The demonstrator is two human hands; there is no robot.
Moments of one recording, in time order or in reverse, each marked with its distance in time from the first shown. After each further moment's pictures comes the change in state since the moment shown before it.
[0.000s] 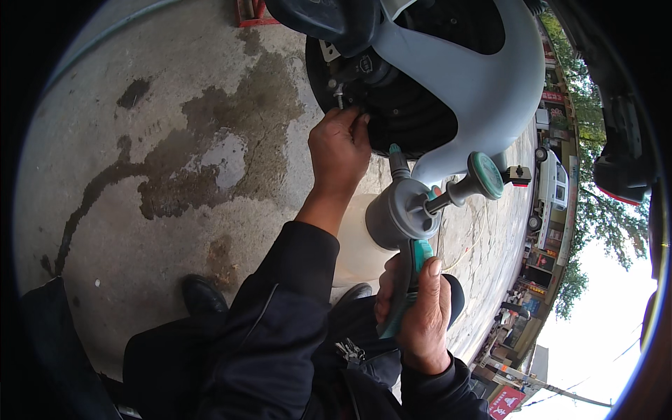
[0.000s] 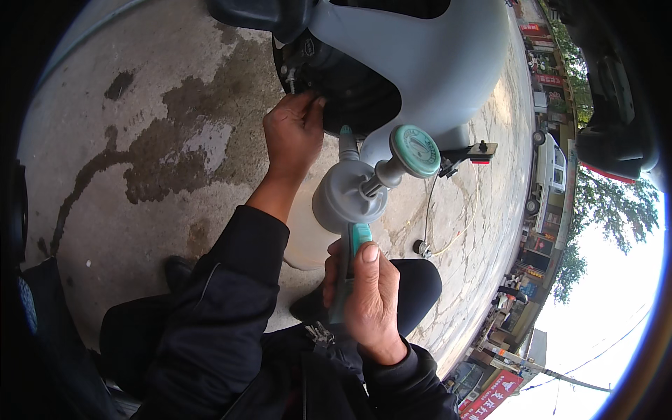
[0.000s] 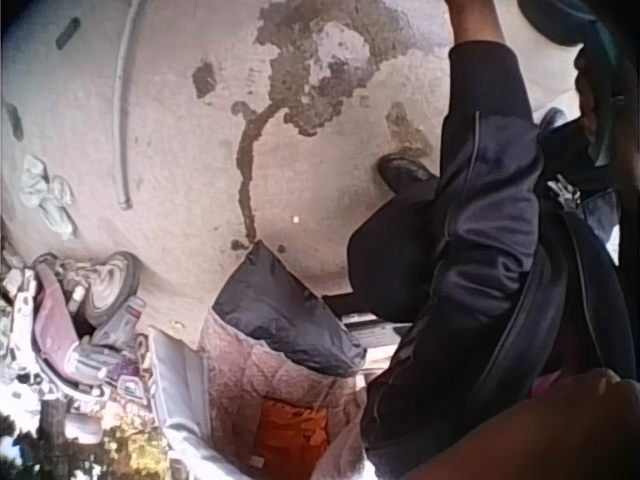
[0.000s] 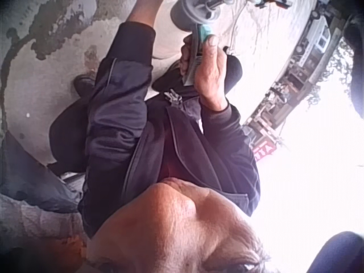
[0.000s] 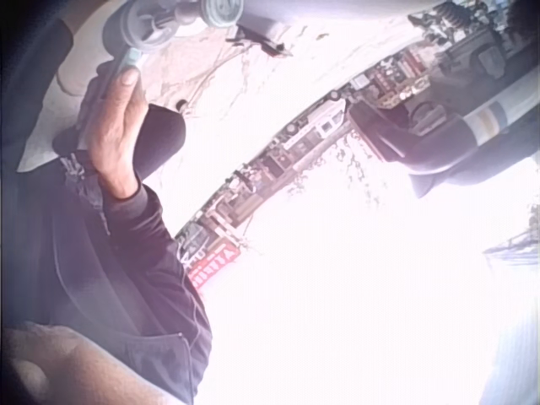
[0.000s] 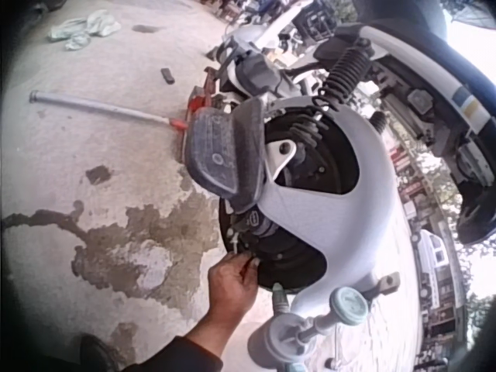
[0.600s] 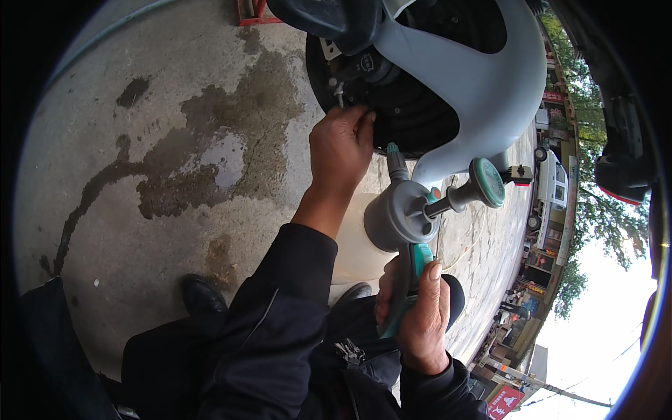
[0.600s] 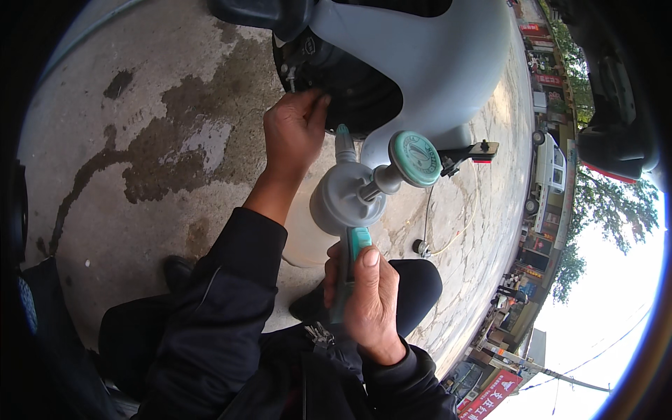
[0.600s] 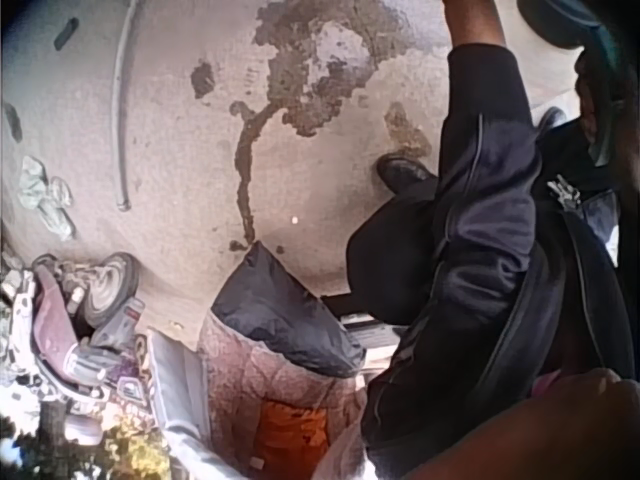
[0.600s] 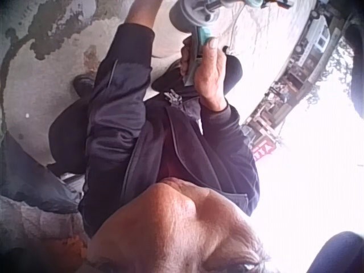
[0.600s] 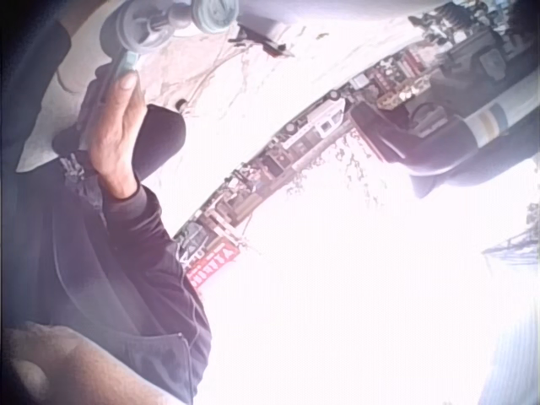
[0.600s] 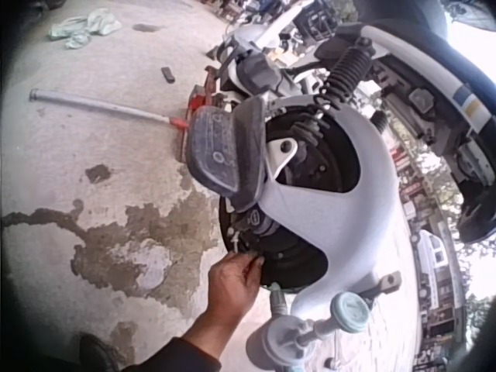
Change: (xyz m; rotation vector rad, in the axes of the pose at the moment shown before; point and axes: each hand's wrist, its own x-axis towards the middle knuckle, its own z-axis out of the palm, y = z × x) left_hand 0.002 0.002 -0.002 0.012 0.014 0.122; right_hand 0.000 0.006 -0.002 -0.040 -0.002 -0.032
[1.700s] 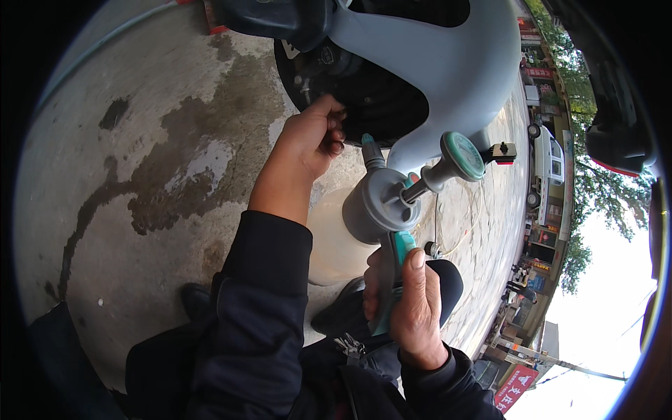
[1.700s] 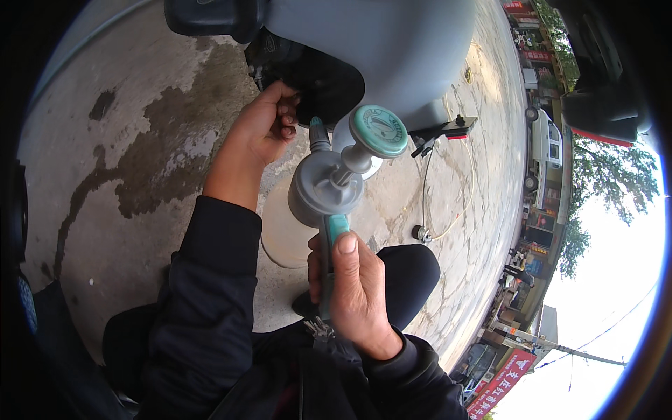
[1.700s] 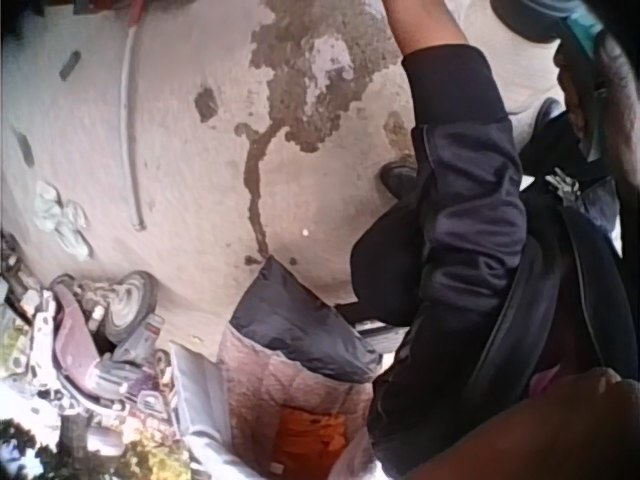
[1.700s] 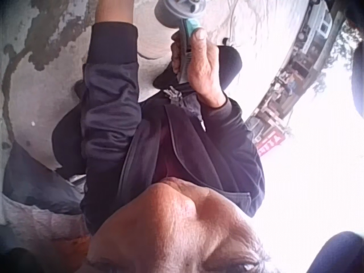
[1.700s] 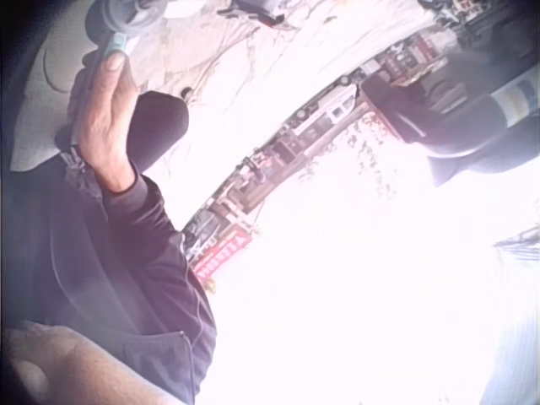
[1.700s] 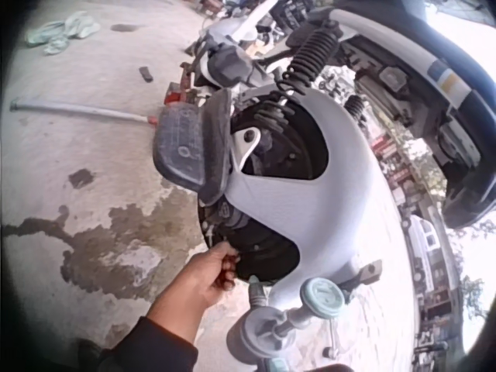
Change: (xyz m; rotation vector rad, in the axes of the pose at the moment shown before) left_hand 0.038 0.018 -0.015 -0.866 -0.337 -1.307; right_hand -0.001 -0.015 0.003 -0.031 -0.024 0.008
